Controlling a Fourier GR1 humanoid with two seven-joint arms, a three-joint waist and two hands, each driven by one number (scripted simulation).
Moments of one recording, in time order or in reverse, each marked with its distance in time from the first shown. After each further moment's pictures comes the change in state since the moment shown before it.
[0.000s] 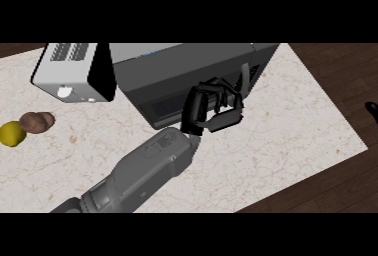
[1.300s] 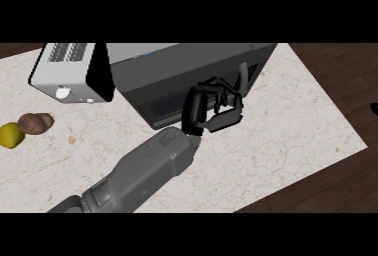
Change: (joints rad) left arm -0.018 0.001 -0.034 0.030 0.085 0.004 -0.099; right arm -0.033 -0.080 0.005 -0.013 -0.160 0.058 0.072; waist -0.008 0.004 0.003
